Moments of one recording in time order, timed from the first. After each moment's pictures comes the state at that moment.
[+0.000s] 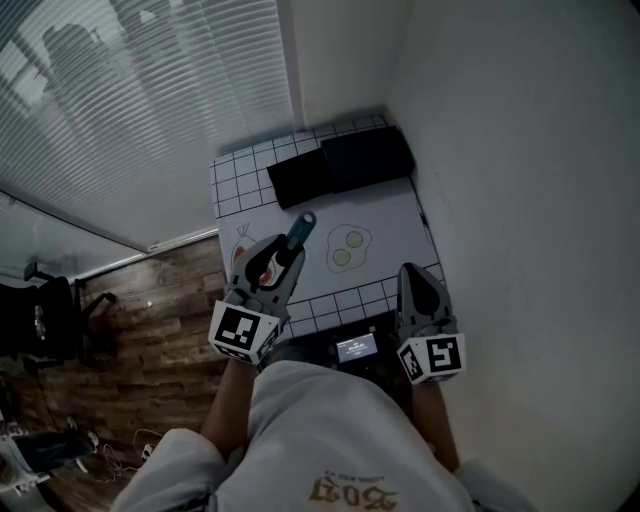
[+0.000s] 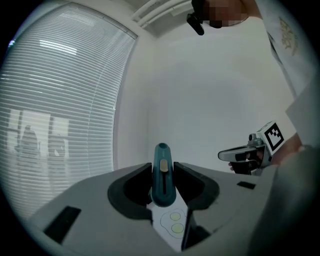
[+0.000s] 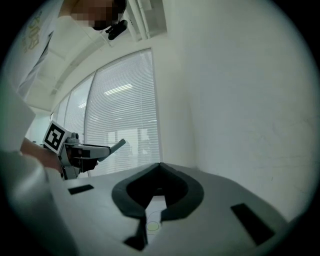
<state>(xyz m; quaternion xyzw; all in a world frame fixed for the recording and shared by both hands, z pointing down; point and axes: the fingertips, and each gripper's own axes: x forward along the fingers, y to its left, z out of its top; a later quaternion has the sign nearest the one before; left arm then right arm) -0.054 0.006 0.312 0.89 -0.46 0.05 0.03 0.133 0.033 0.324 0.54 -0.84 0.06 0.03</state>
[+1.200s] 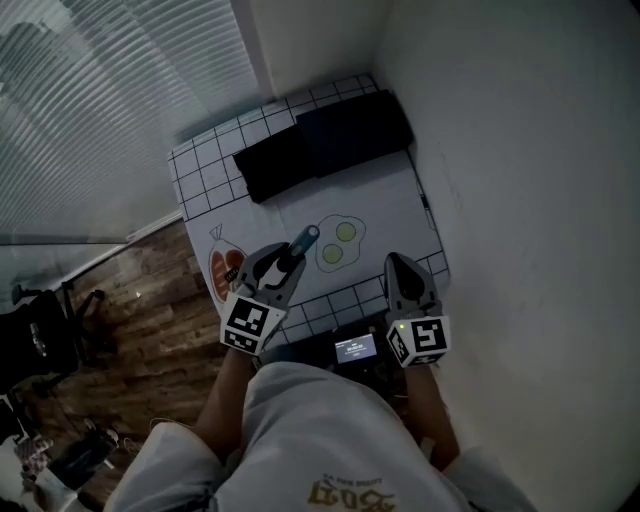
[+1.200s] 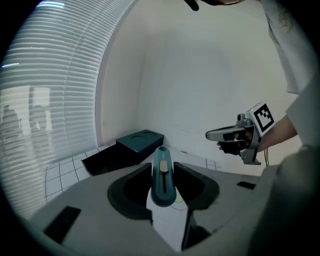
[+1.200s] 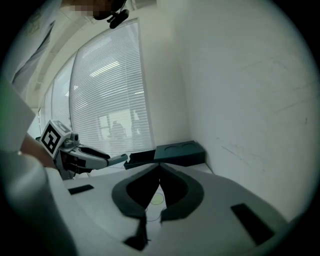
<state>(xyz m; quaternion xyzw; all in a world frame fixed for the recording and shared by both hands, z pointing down) -0.028 -0.050 0.471 0.90 -0.36 0.19 0.14 0.137 -0.035 0.446 0.56 -0.81 0.15 0.12</state>
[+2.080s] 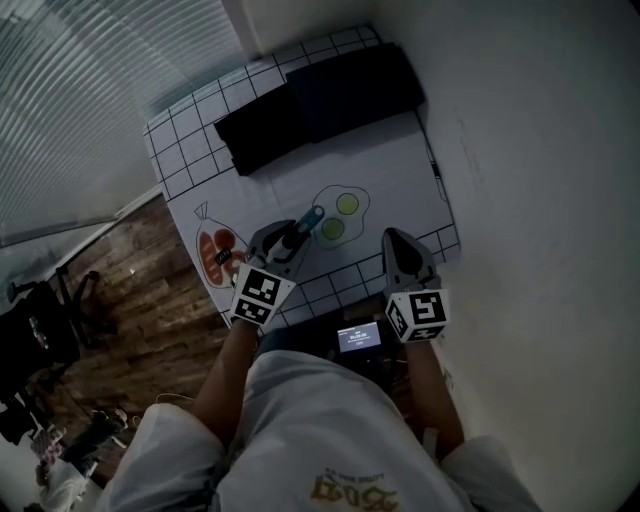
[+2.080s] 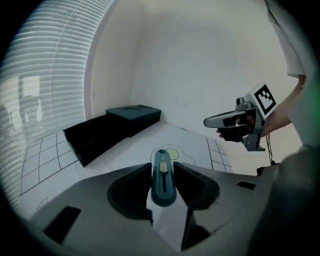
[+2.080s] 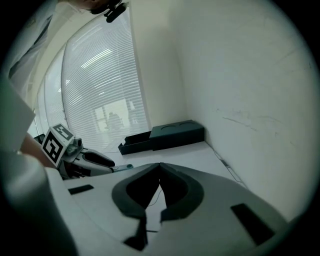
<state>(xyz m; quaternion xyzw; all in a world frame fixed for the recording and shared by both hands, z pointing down) -0.012 -0.047 0.573 0.89 -0.31 0.26 0.18 0.138 -0.038 0.521 0.55 -0.79 0.21 0.17</state>
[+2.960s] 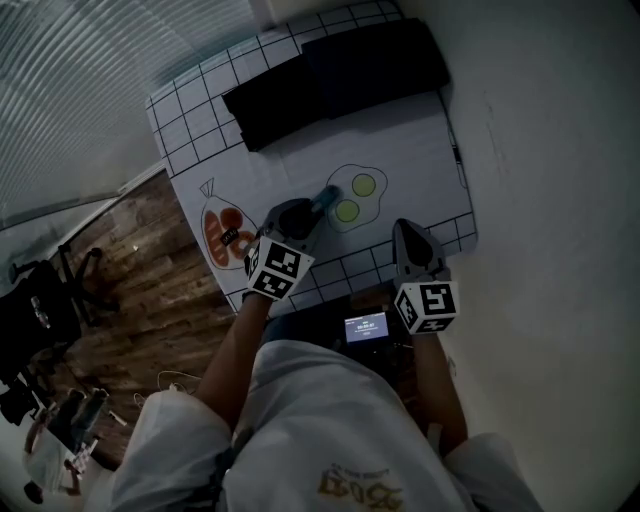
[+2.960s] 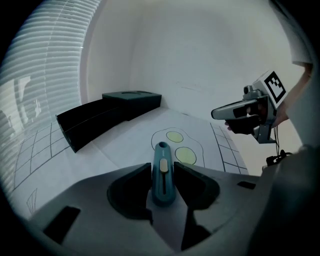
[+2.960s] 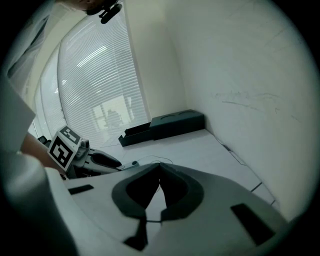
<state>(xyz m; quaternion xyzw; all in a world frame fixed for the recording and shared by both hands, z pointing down) -0.010 -0.043 0.625 0.88 -0.31 0.32 0.19 0.133 -0.026 0.553 0.55 -0.78 0.25 0.18</state>
